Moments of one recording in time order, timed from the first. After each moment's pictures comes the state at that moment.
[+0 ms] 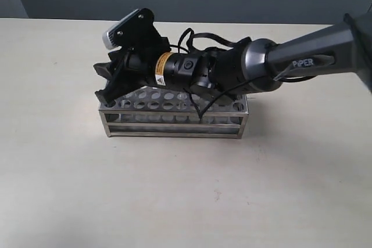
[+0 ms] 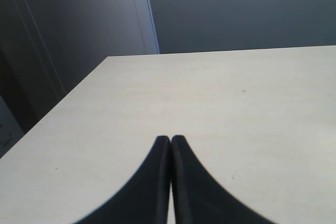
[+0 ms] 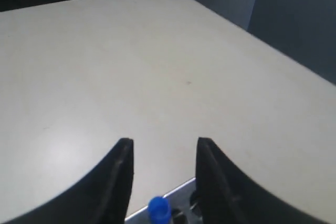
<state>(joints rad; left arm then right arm) 0.33 0.01 0.01 0.27 0.24 -0.14 0.87 2.08 -1.25 -0.56 -0.49 0.39</state>
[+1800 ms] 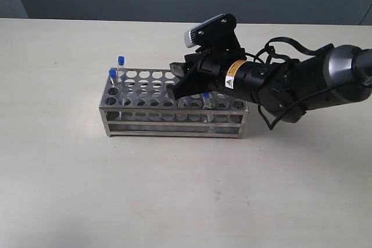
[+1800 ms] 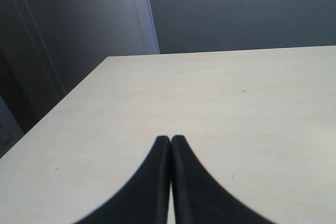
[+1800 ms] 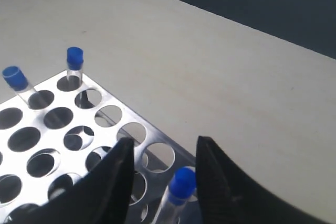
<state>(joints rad) 0.33 0.01 0.01 0.27 0.24 -0.14 0.70 1.90 -0.88 -0.29 -0.52 0.21</state>
